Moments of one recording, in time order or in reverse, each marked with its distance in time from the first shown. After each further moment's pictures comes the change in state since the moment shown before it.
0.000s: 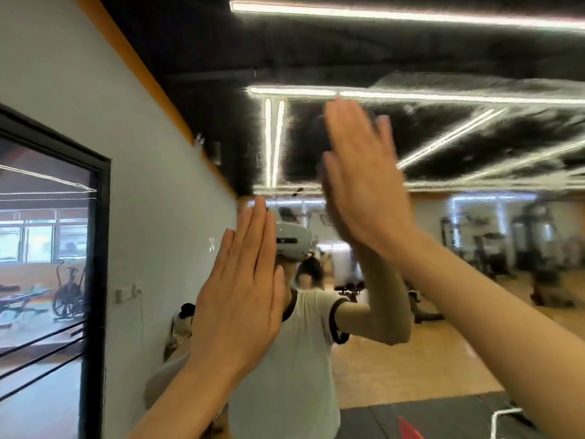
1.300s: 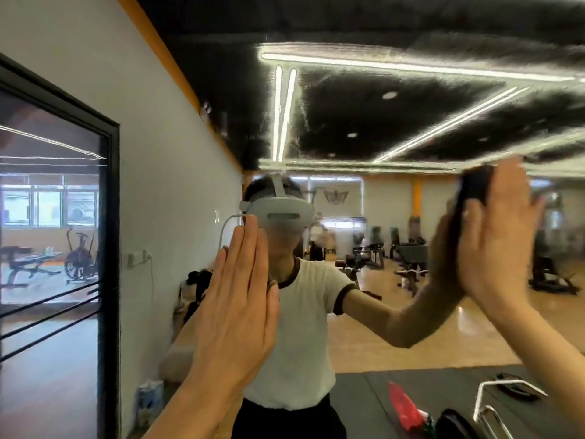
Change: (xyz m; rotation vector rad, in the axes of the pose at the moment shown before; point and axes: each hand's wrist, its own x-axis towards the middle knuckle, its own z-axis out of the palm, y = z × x) left_hand -0.072 -0.010 -0.008 0.013 -0.031 -0.084; right_hand -0.124 0.051 -0.037 -0.022 0.031 0.478
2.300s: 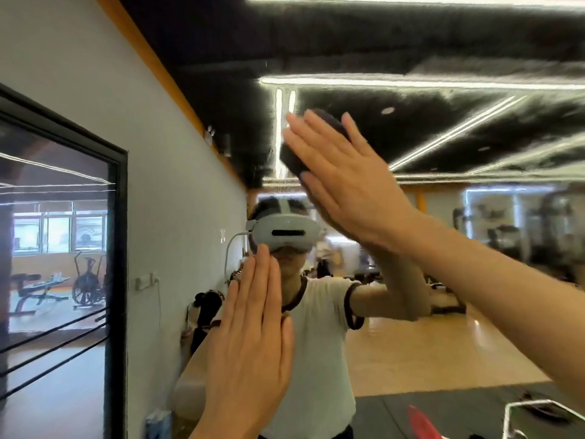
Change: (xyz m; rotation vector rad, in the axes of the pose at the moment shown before) left_hand -0.001 -0.003 0.002 0.019 -0.019 0.012; right_hand 0.073 -0.137 0.048 -0.065 -0.153 -0.866
